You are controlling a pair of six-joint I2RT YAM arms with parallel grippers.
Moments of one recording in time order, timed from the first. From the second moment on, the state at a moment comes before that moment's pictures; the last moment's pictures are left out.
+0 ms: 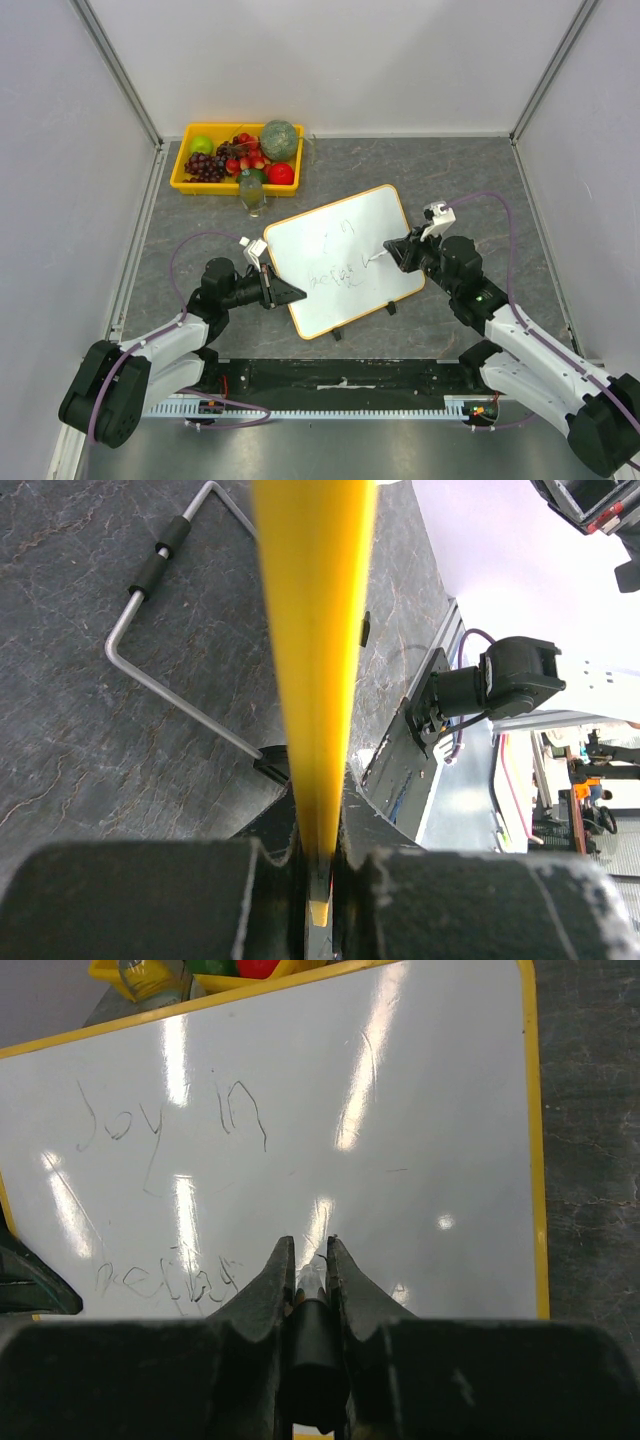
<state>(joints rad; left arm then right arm) -0.38 1.02 0.14 0.53 0.74 -0.73 0.53 0.84 0.46 0.14 -0.04 0.38</state>
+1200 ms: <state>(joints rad) -0.38 1.02 0.14 0.53 0.74 -0.73 0.53 0.80 0.42 0.15 -0.04 0.37</state>
